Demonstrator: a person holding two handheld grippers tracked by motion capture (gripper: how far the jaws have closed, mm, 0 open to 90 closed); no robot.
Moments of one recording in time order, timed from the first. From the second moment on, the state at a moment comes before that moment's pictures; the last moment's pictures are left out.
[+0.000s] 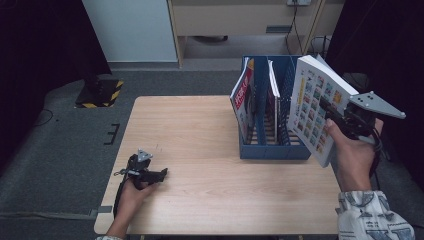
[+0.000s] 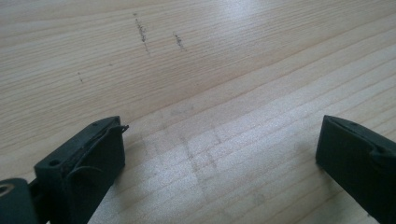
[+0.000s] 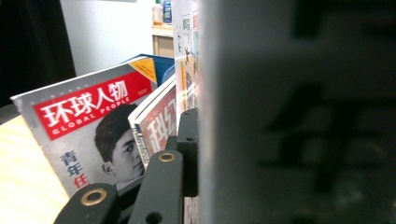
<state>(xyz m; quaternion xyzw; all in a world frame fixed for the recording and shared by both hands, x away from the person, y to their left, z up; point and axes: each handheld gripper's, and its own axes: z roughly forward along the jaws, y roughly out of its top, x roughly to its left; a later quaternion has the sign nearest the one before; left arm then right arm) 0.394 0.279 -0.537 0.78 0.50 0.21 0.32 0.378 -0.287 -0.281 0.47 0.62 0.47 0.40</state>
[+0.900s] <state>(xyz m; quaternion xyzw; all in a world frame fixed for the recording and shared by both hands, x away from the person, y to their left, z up) 0.394 0.278 -0.537 0.78 0.50 0.21 0.32 0.446 -0.295 -0.286 0.55 0.58 0.45 0.40</state>
